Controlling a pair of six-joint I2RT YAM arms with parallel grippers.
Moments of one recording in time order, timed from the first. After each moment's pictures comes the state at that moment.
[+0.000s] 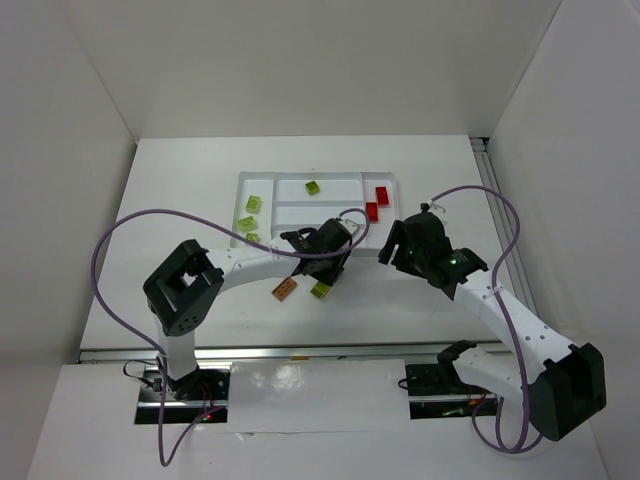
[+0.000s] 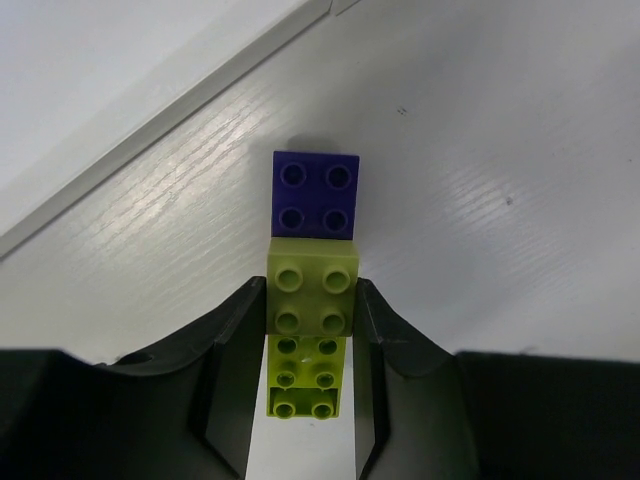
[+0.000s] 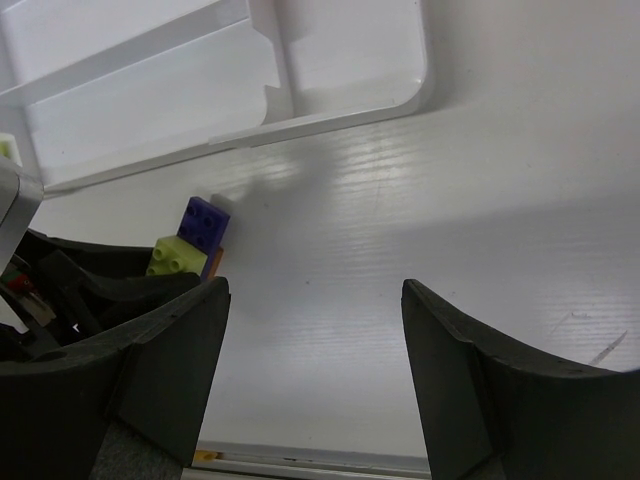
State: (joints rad) left arm -0.88 1.85 1.25 -0.41 -0.12 -0.32; right arm 0.45 1.02 0.76 -0.54 0.20 0.72
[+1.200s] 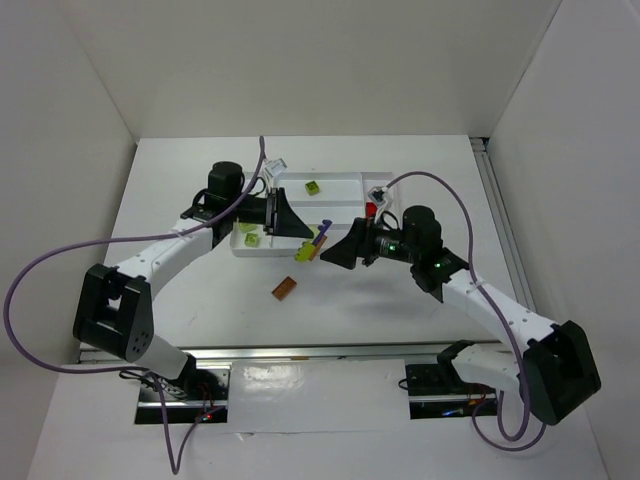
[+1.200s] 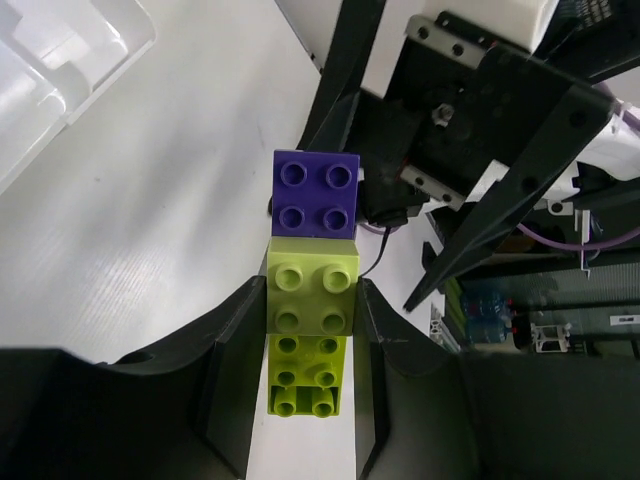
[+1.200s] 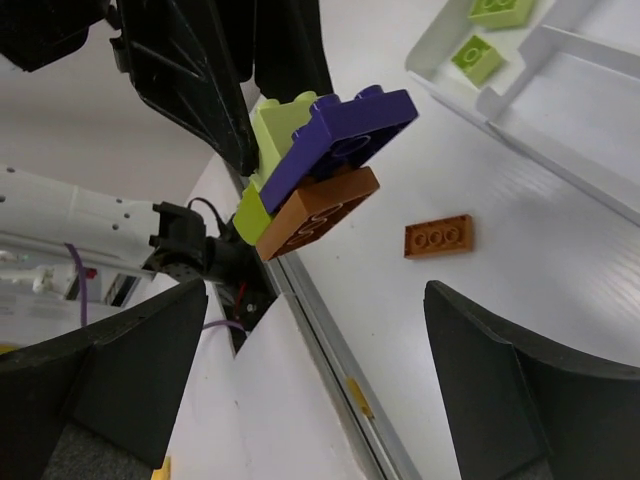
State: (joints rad) left arm -0.33 1.51 1.05 0.00 1.11 -0.59; right arm 0.49 1.09 0.66 0.19 -0.64 0.65
